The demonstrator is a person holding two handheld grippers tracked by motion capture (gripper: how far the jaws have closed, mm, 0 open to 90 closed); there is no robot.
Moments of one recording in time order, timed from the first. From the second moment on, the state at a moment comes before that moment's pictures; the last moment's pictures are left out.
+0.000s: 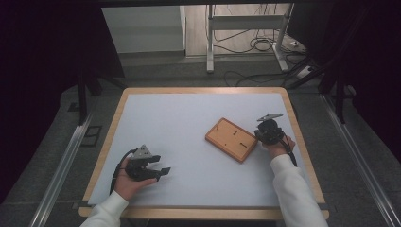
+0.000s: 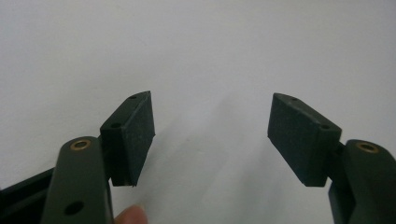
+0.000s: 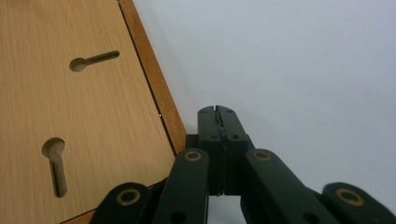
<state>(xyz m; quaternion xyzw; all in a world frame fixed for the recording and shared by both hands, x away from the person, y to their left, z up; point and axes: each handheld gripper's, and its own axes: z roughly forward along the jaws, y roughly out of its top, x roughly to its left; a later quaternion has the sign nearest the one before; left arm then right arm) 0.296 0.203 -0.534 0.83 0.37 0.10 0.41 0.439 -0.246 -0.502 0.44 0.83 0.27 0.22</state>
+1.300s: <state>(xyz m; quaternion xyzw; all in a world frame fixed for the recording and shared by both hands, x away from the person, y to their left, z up) 0.298 0.201 -0.536 0.83 0.36 0.10 0.40 0.432 -0.260 -0.505 0.41 0.85 0.29 0.19</state>
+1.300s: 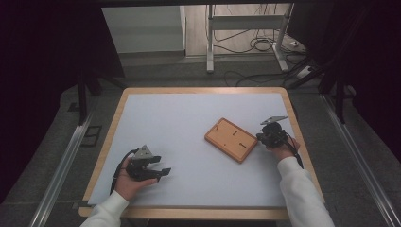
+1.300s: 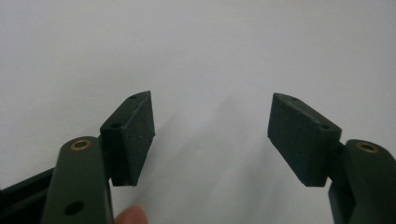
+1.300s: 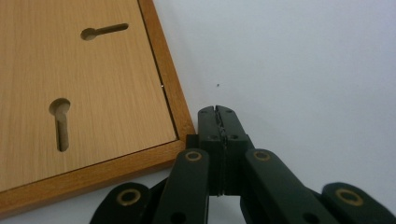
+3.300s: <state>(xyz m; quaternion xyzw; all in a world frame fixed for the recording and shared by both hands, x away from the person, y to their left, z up) 0.297 0.197 -0.536 0.84 0.36 0.09 0.40 0.340 -0.200 -0.511 0.32 0.87 0.35 0.12</state>
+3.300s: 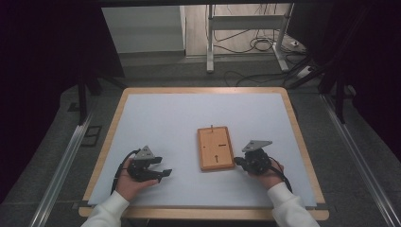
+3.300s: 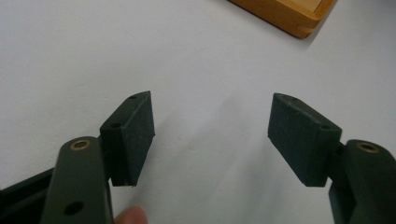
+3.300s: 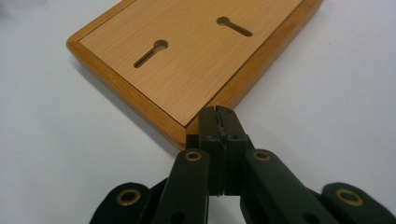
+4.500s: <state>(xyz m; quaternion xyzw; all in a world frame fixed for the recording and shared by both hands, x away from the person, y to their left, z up) 0.296 0.197 -0.536 0.84 0.36 0.09 0.40 0.341 -0.188 -0.518 0.31 0.87 0.37 0.10</state>
